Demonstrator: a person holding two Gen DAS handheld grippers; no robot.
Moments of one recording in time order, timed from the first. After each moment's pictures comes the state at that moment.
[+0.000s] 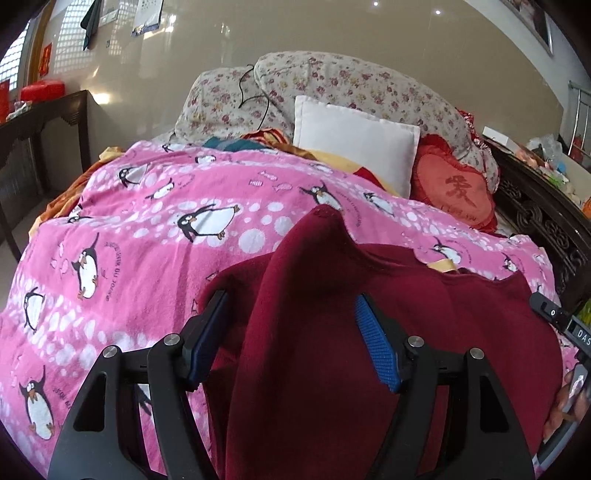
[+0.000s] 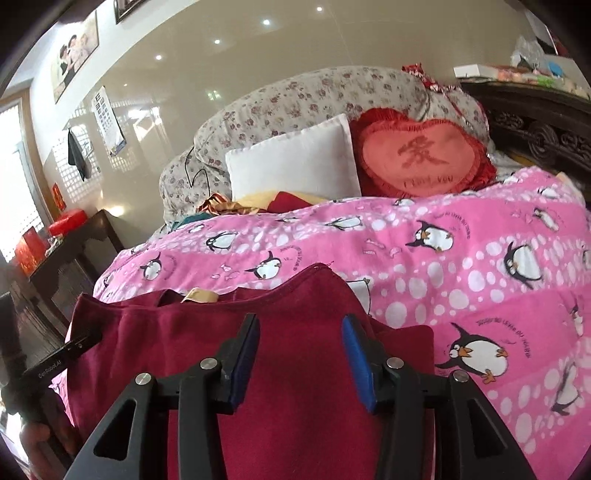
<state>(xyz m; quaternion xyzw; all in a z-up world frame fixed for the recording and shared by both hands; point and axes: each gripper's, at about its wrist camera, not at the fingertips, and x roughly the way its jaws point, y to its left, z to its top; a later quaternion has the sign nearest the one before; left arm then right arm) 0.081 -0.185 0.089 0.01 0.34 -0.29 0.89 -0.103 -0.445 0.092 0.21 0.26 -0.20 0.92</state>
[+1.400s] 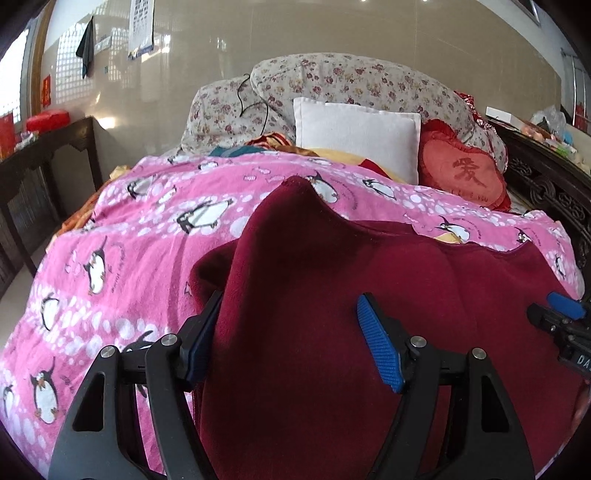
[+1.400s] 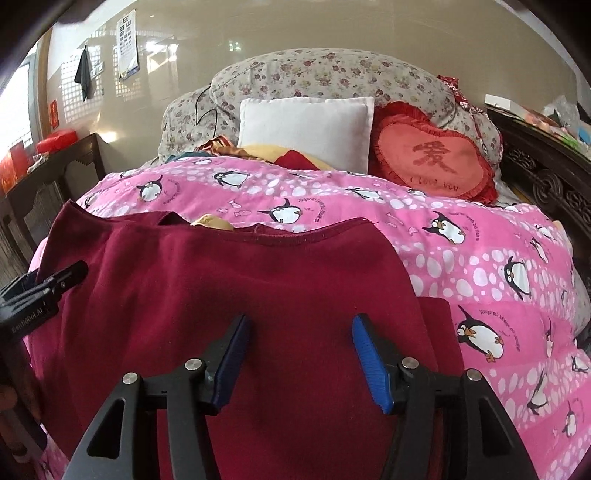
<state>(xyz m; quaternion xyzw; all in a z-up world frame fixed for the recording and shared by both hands) 0.050 -0.203 0.077 0.07 0.31 -0.26 0.91 -0.082 -0.398 0.080 0.10 0.36 -0.22 0.90</state>
